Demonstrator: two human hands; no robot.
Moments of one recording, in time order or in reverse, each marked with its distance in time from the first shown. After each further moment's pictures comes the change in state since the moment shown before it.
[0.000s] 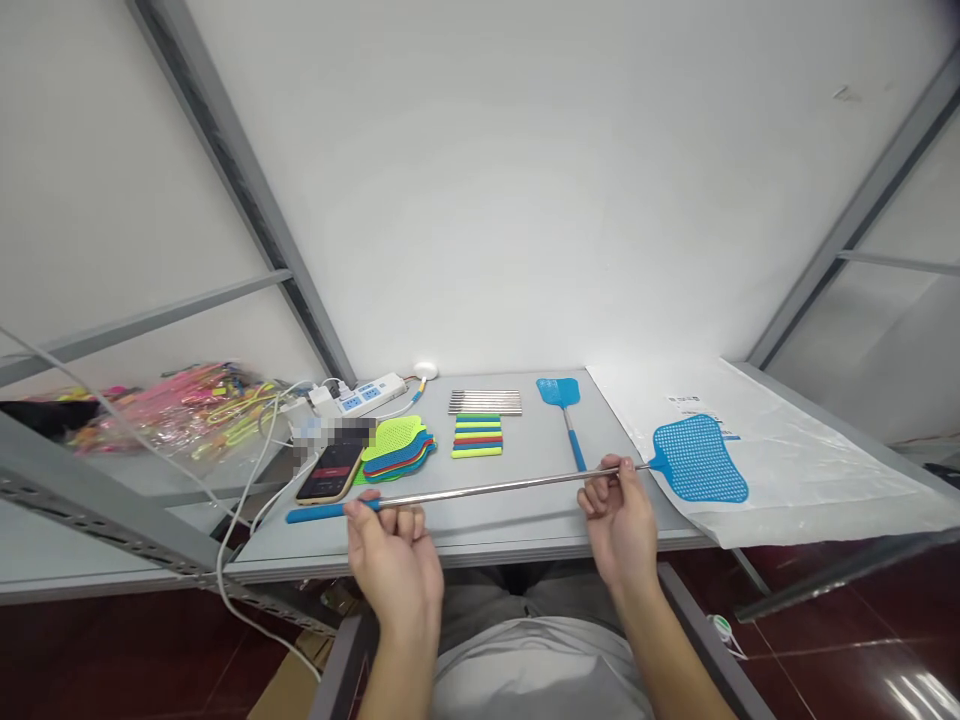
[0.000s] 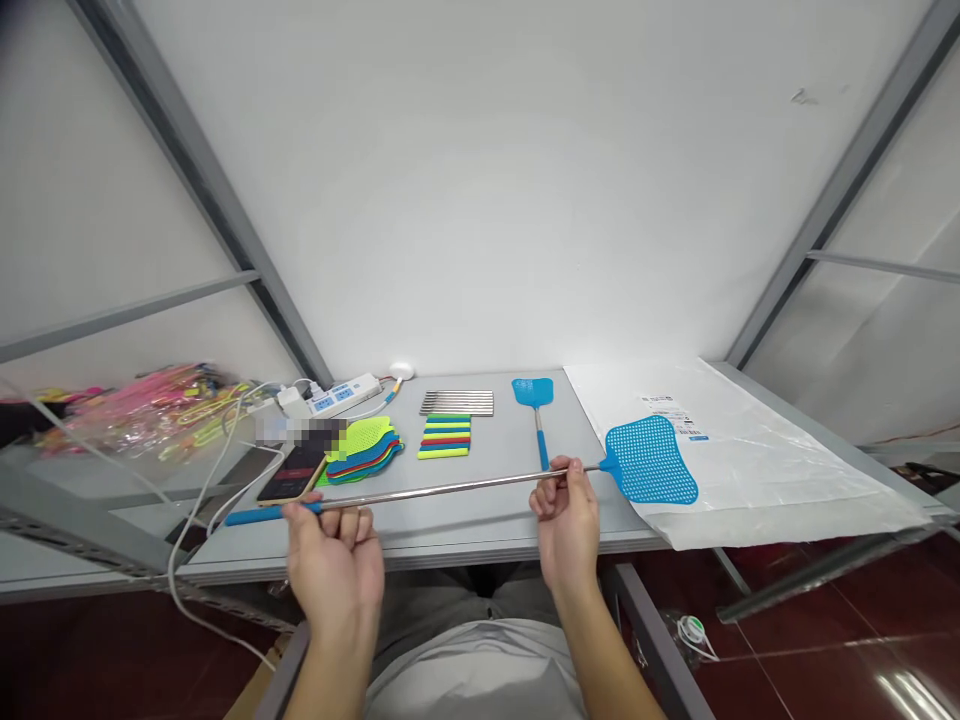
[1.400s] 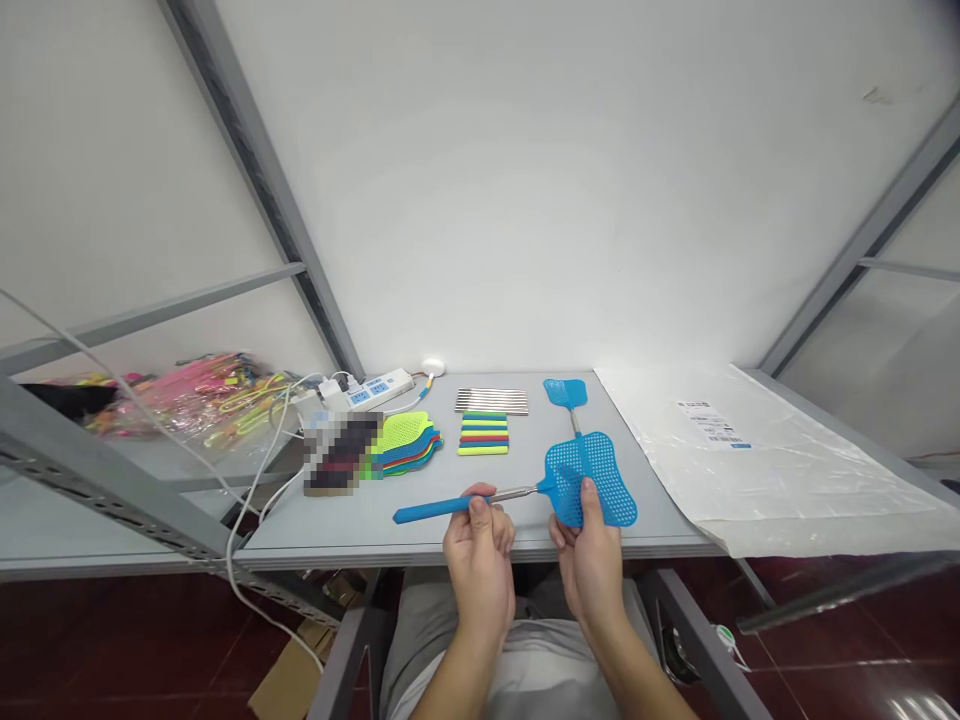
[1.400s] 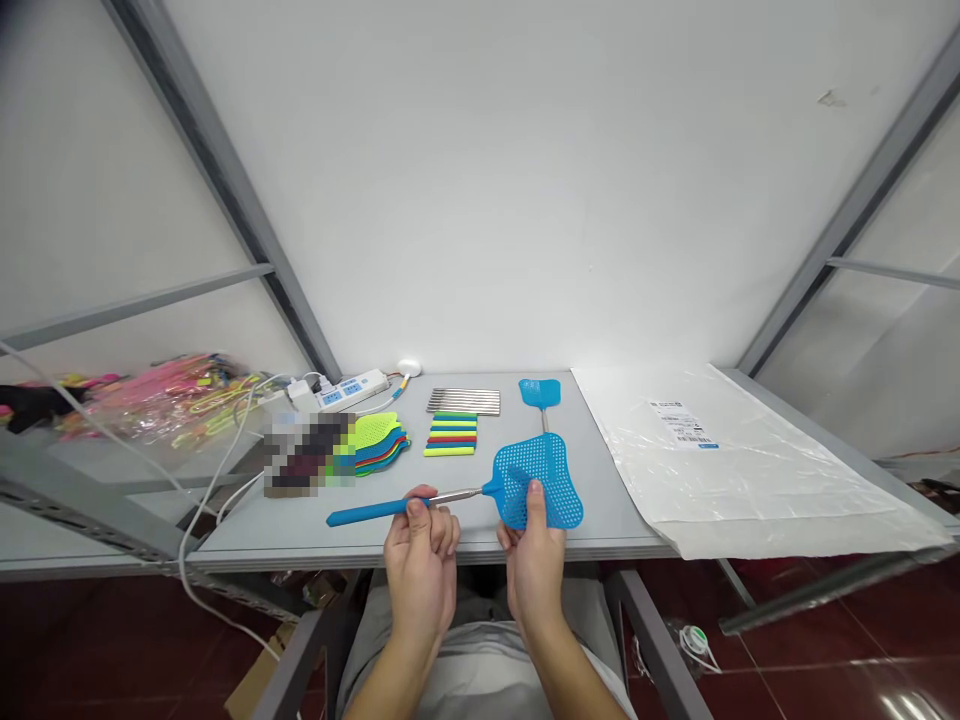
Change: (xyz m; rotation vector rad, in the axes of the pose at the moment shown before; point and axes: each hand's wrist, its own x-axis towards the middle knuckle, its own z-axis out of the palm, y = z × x) left_hand -0.072 -0.049 0.009 0.073 -0.325 -0.262; right_hand -0.041 0.038 0.025 -0.098 0.140 0.087
